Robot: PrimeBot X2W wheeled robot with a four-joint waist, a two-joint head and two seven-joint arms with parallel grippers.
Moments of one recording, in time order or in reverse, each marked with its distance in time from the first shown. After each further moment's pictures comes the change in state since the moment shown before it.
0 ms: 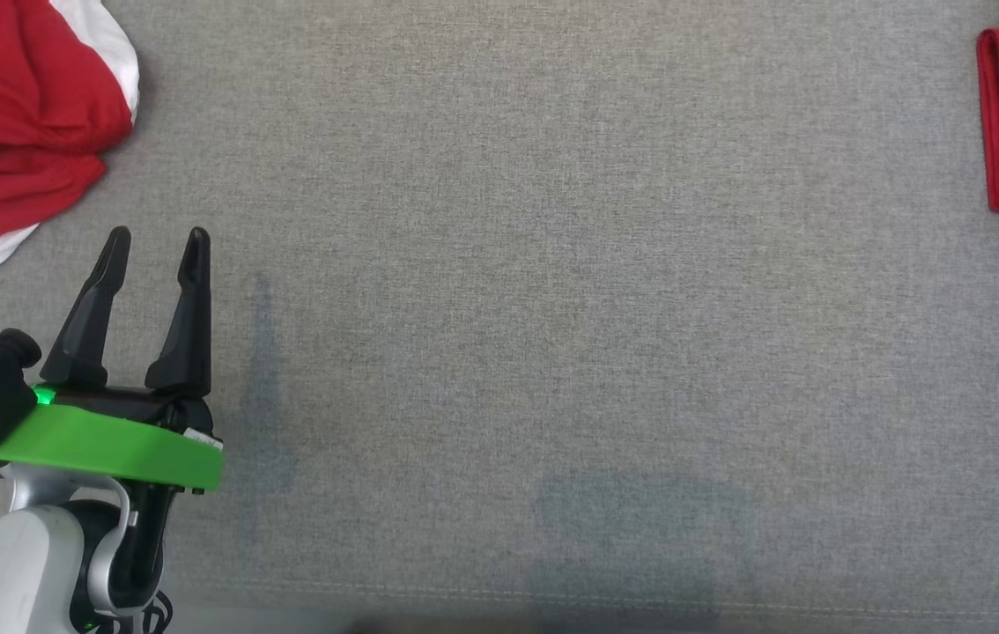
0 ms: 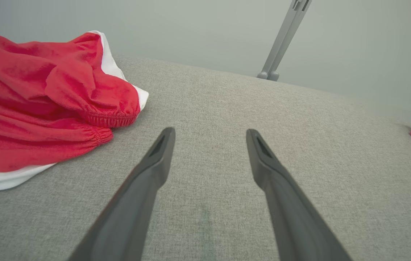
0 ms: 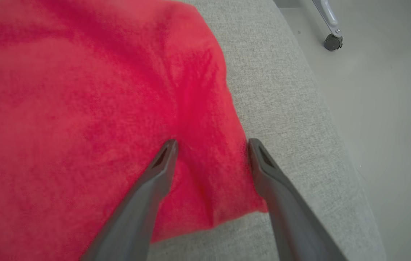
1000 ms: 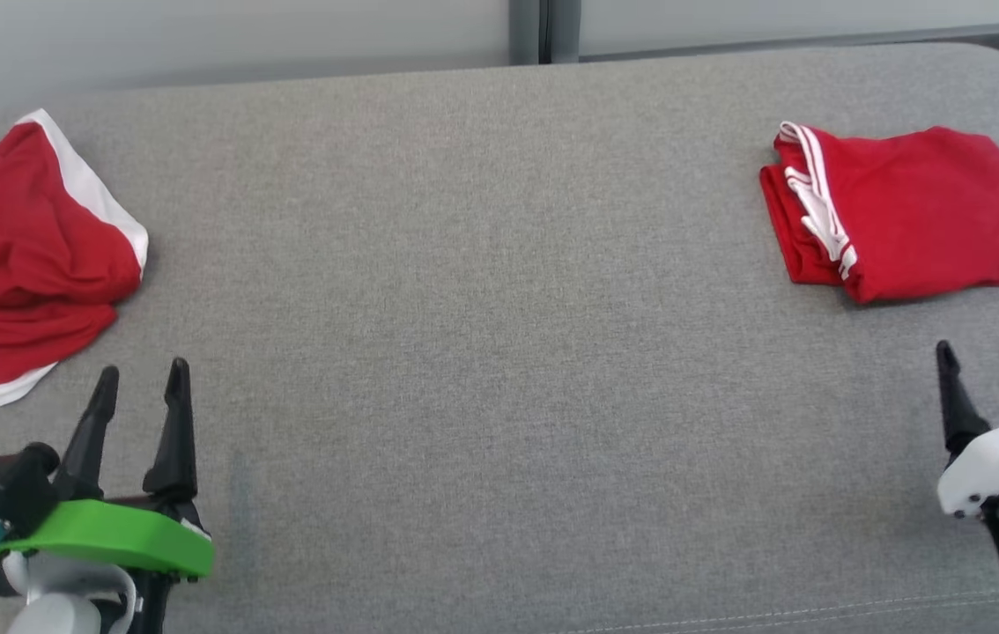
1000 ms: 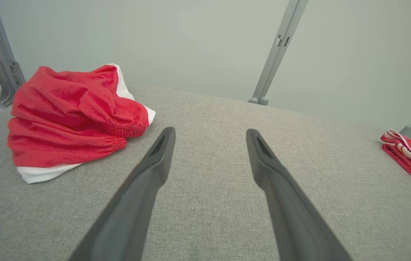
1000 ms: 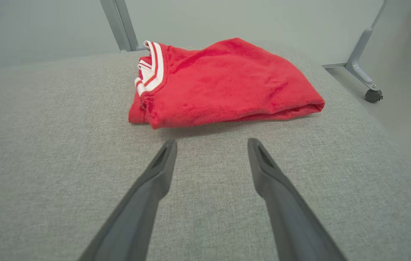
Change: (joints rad) left arm 0.108 -0.021 0.037 0.244 0.013 -0.016 -0.129; right arm 0.377 0.324 0.042 -0.222 -0.092 -0.002 -0.420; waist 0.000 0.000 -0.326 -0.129
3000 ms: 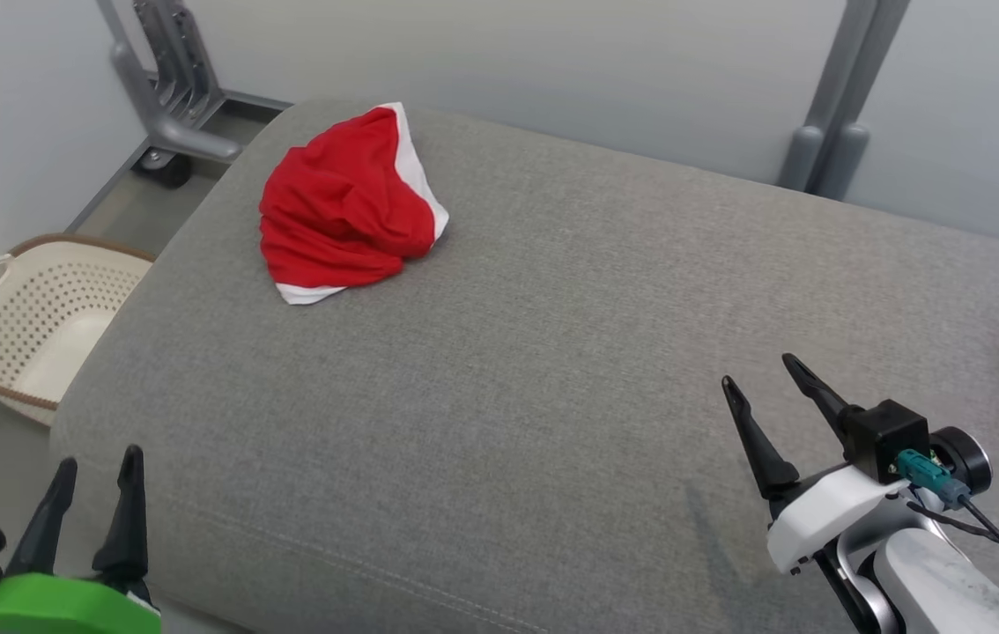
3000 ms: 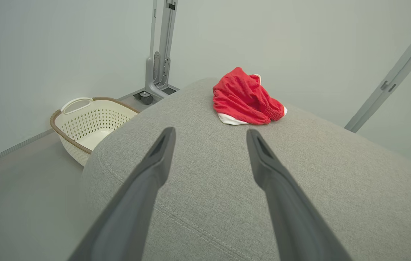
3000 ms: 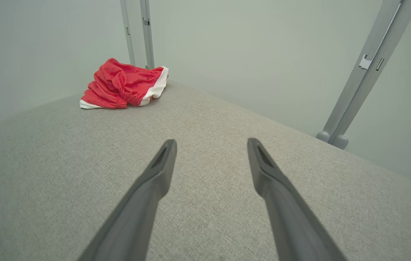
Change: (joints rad) left arm 0.195 0.036 0.078 0.007 -0.042 -0.052 0.018; right arm 0.075 0.237 0.106 -0.203 -0.397 0.061 0.004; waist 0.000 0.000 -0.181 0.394
